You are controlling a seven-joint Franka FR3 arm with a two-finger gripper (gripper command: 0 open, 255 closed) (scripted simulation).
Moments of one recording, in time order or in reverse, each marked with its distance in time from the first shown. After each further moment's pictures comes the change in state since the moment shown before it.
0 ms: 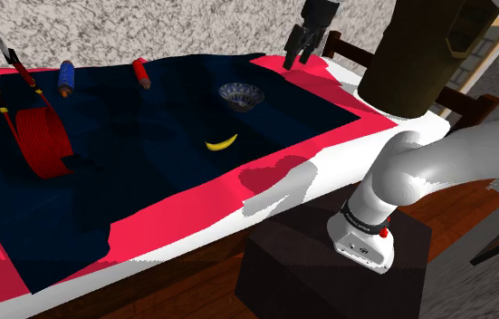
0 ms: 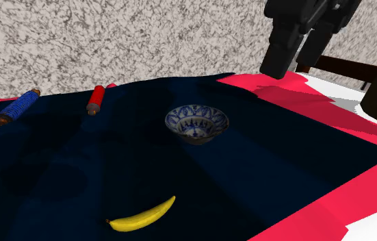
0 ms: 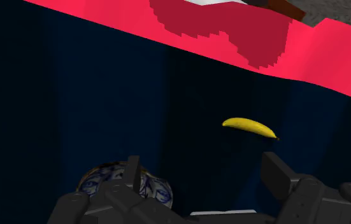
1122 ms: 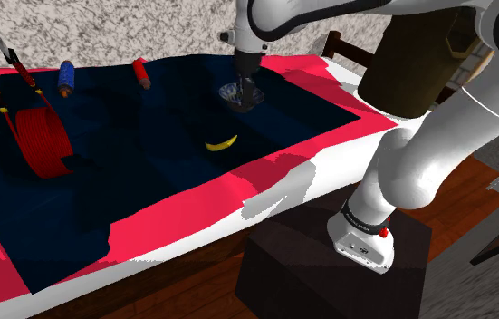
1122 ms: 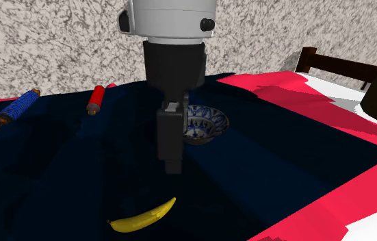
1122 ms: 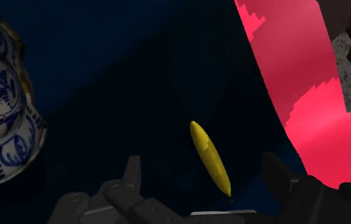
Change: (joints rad) arm 0.242 0.482 -0.057 0.077 0.002 0.232 -0.646
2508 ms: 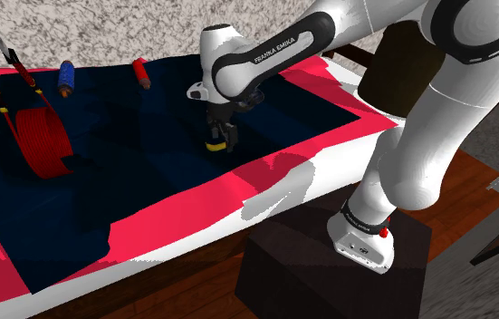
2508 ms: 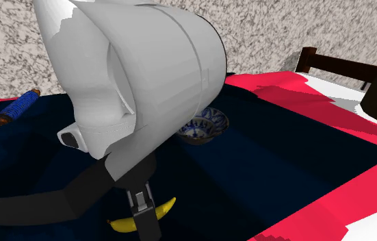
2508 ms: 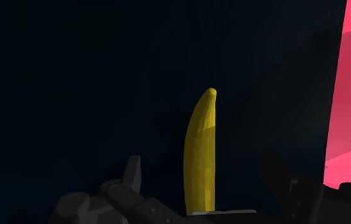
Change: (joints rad) arm 0.091 0.274 0.045 -0.022 -0.008 0.203 -0.332
